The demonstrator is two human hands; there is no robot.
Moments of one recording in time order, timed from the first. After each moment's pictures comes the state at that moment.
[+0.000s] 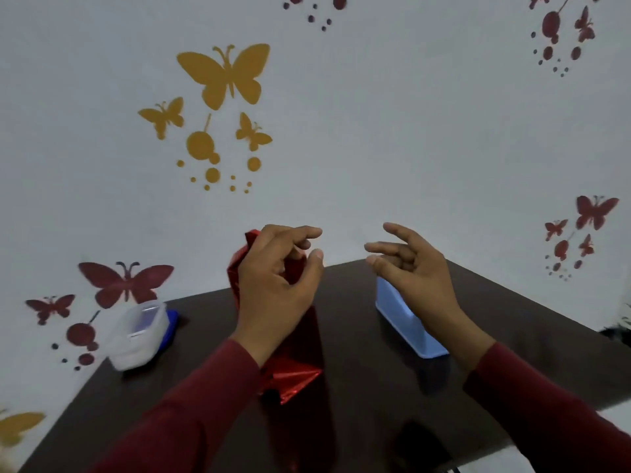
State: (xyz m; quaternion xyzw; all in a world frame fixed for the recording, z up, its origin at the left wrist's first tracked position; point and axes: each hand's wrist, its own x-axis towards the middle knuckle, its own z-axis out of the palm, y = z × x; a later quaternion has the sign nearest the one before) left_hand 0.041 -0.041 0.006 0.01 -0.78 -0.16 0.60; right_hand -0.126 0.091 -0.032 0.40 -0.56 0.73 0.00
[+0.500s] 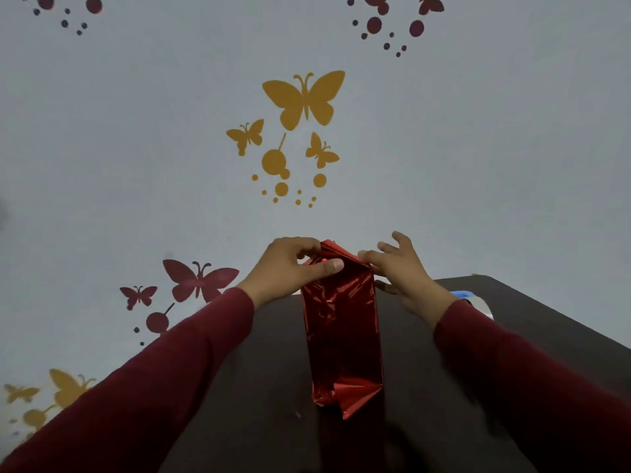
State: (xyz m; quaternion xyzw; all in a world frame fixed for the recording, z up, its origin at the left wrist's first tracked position) left_hand 0.086 -0.146 0.055 0.15 -0.90 -0.23 0.33; right_hand -0.103 -0.028 0.018 0.35 -0.58 0.70 -0.21
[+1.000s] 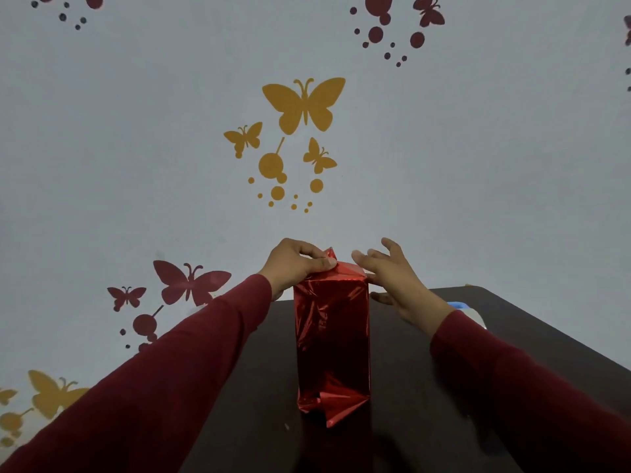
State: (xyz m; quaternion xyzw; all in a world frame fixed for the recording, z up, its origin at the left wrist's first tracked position) left_hand 0.036 -0.180 0.052 0.22 -0.82 -0.42 0.32; right_hand -0.105 -0.030 0.023 0.36 -0.60 0.68 -0.23
